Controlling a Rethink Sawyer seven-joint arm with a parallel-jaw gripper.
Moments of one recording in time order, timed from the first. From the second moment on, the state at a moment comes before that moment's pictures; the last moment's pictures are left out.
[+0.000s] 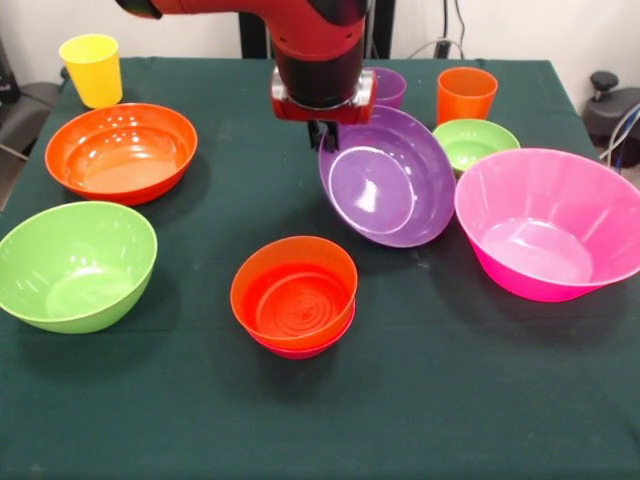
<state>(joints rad) -0.50 -0.48 0.35 1.49 -0.37 0.97 1.91</state>
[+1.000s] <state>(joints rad) -0.54 -0.59 0.38 1.60 -0.37 0.98 1.91</state>
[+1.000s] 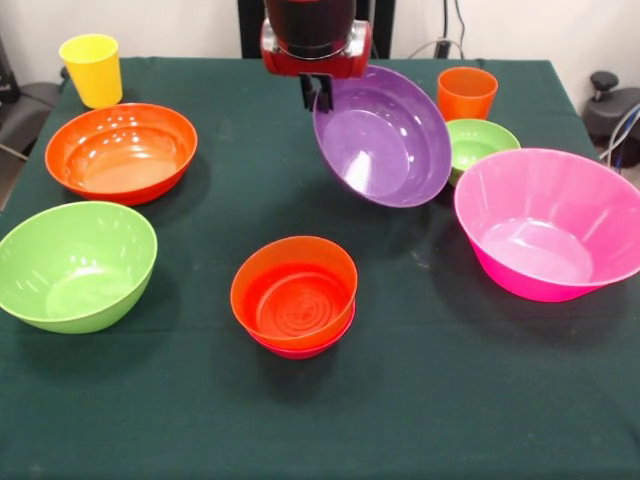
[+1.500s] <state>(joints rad) -0.54 -0.60 0.39 1.59 -0.36 1.07 1.91</state>
